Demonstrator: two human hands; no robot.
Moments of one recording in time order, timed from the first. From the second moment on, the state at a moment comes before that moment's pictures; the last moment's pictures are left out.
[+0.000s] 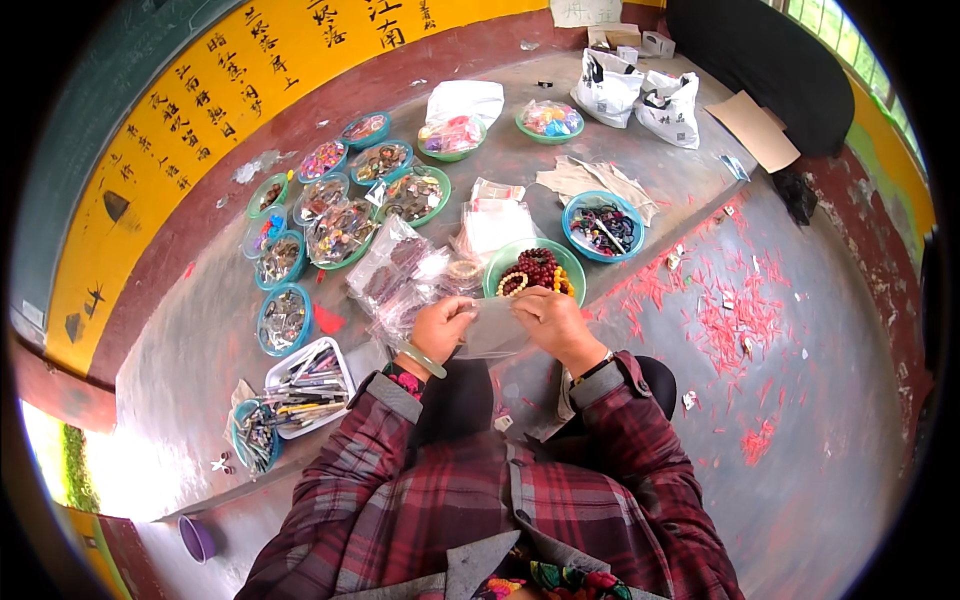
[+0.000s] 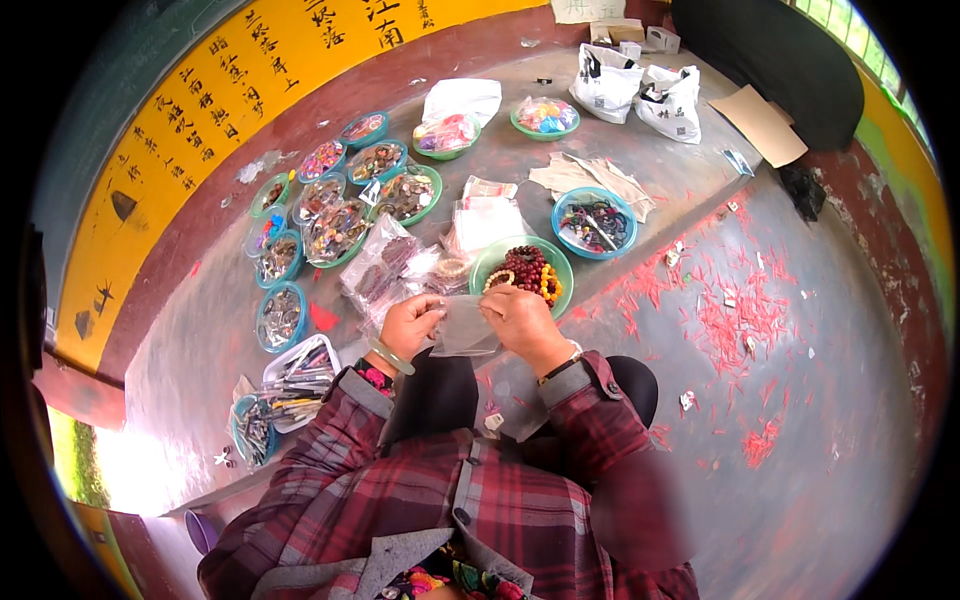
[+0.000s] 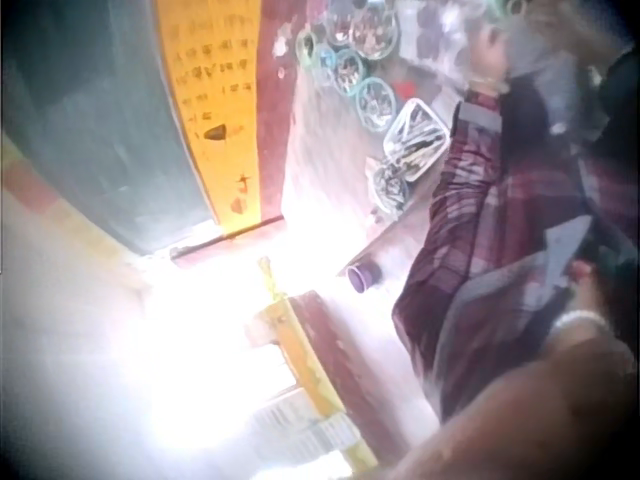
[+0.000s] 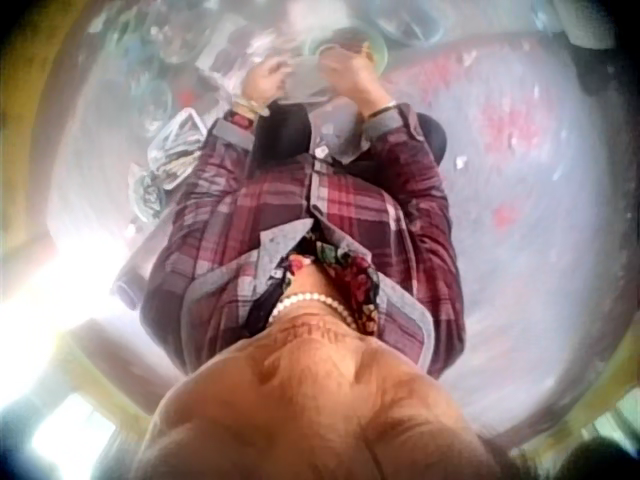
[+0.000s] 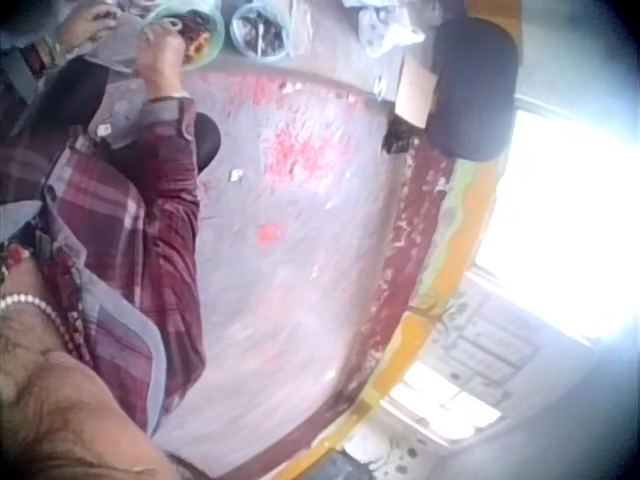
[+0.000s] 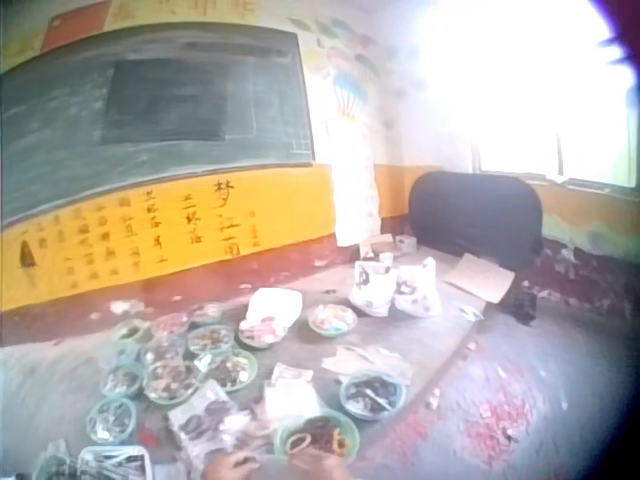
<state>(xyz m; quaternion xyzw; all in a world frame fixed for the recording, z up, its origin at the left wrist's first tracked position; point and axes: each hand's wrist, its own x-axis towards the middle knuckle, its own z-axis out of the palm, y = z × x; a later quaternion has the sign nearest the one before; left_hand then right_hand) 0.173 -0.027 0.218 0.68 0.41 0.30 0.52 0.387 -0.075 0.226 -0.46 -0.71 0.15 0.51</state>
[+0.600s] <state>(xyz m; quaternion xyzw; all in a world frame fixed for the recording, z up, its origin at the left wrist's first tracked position) 0.131 -0.085 0.243 0.65 0.30 0.40 0.58 0.349 -0.147 0.230 -0.49 -0.69 0.31 0.44</state>
